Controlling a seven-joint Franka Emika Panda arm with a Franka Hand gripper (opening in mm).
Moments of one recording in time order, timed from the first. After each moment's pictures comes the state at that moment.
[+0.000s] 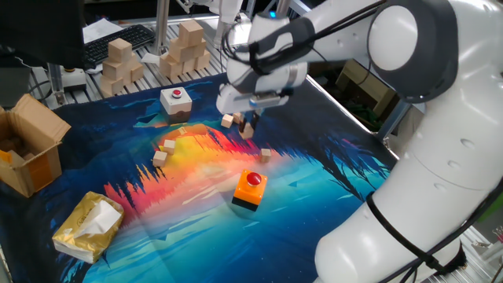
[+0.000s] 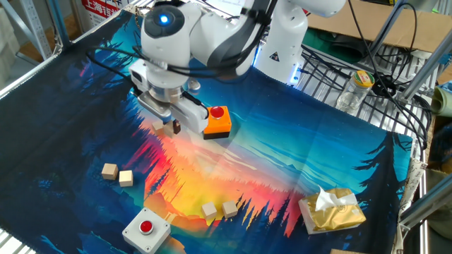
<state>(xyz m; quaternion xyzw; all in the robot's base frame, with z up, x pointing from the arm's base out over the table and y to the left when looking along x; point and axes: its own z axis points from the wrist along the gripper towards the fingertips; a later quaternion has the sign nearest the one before) 0.497 -0.097 0.177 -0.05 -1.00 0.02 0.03</state>
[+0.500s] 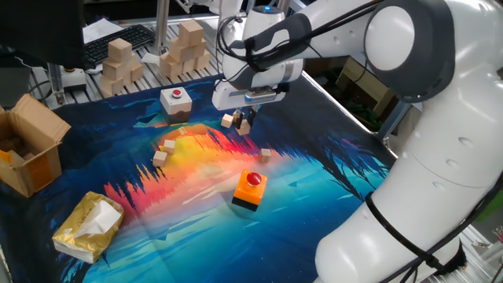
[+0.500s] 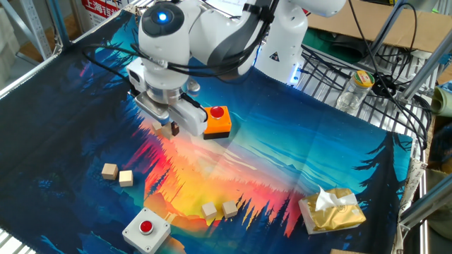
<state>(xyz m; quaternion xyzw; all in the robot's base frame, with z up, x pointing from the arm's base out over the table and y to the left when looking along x) 0.504 -0.093 0.175 -0.06 -1.00 0.02 0.03</state>
